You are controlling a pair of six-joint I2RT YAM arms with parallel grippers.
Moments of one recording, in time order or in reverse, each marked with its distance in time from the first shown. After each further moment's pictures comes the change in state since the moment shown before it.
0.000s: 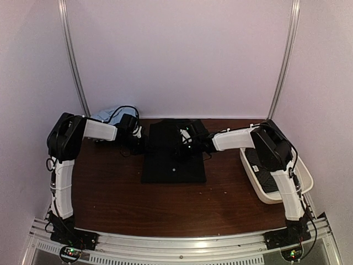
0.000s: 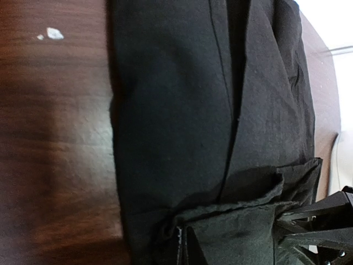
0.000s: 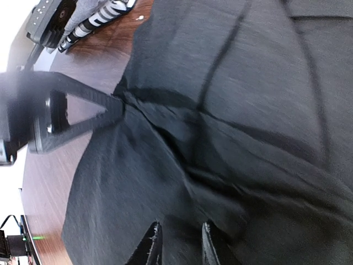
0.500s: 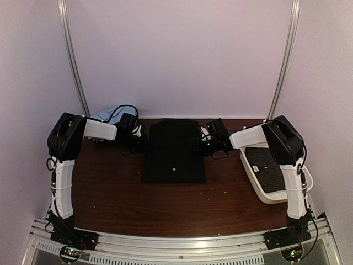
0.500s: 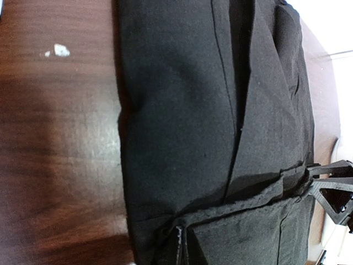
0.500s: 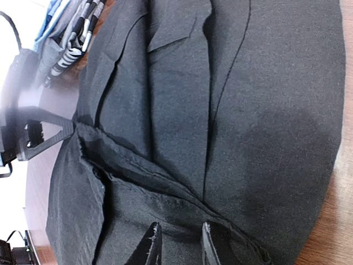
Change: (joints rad) left arm 0.010 0.007 0.013 0.008 -0.005 0.001; right arm -0.156 -0.105 -0.230 0.127 -0.039 0.002
